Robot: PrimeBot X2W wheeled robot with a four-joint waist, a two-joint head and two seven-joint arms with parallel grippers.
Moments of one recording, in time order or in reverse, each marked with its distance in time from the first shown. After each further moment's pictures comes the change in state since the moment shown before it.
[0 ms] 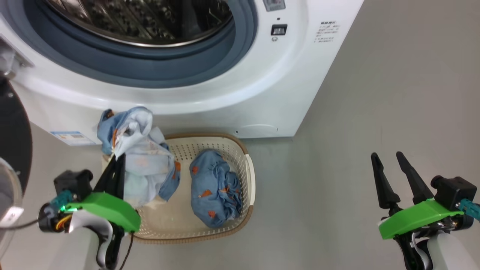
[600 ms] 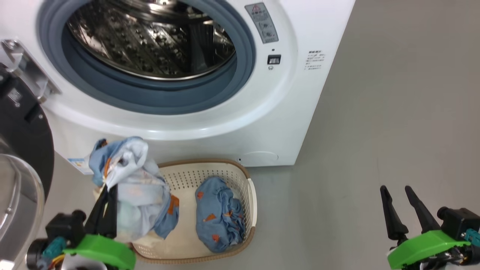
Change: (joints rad) left arm 0.268 -0.034 0.146 -0.288 0.153 -0.008 0.000; right arm 0.124 -0.002 -0.039 0.012 -0.002 0.000 0.000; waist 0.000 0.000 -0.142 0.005
